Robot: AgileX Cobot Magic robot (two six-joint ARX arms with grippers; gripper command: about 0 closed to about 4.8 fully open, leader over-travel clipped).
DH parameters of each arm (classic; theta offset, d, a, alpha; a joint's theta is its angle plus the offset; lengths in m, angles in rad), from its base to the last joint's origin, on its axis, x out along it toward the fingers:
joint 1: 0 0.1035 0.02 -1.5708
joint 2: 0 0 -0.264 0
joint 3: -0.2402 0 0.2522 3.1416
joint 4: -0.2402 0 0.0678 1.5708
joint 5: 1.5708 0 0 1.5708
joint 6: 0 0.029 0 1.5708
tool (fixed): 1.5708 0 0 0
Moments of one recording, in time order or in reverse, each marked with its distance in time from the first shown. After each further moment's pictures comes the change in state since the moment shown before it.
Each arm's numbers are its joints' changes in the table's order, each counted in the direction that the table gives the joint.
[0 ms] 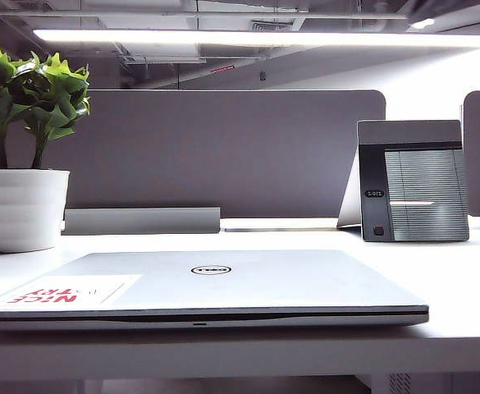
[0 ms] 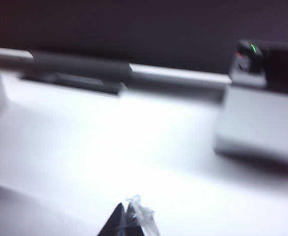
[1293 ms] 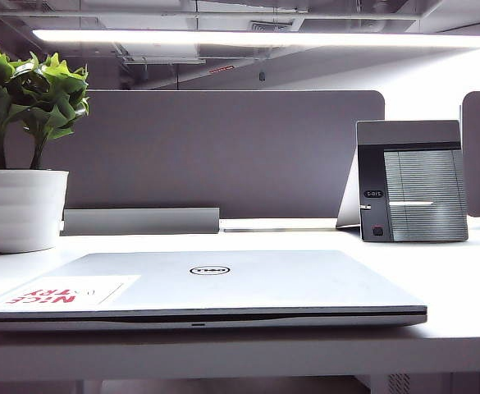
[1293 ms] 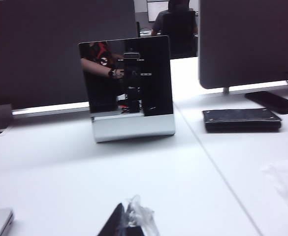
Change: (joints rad) left arm 0.000 0.000 0.000 -0.001 0.000 0.000; right arm -0.272 -1.032 0.942 0.275 0.160 0.070
